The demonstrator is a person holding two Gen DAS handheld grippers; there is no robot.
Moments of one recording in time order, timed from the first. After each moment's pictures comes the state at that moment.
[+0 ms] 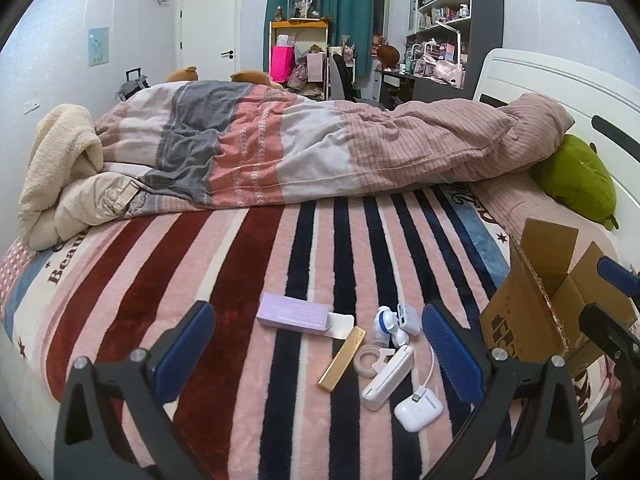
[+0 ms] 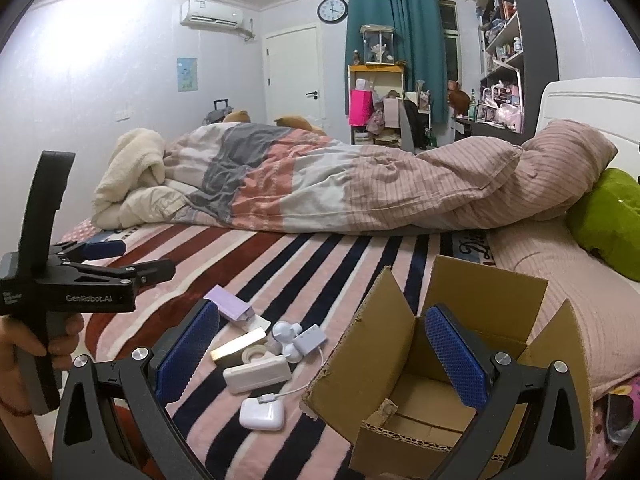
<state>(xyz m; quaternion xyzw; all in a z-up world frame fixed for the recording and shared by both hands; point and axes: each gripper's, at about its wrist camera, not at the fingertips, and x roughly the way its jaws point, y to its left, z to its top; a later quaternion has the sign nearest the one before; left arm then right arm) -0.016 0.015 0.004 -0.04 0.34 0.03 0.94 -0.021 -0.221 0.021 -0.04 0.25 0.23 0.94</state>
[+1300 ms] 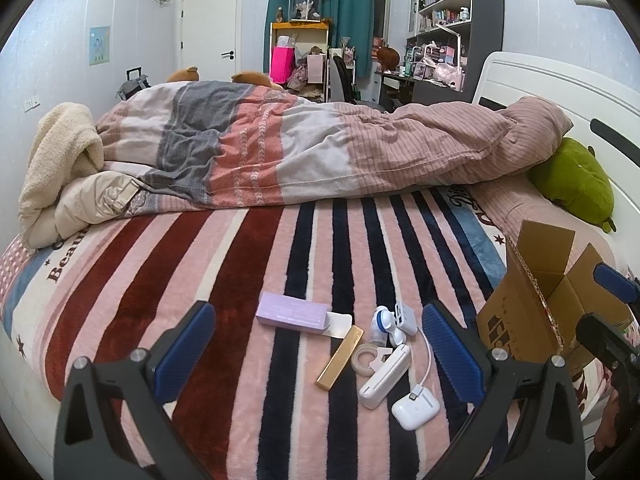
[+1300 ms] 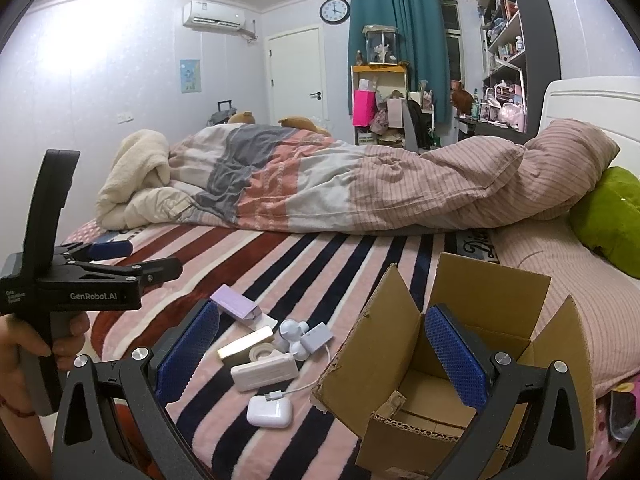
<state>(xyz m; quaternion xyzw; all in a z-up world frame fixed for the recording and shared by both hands) -0.020 0.013 0.010 -0.04 0.34 0.03 0.94 -0.027 -0.216 0.023 -0.04 0.25 0.23 0.94</state>
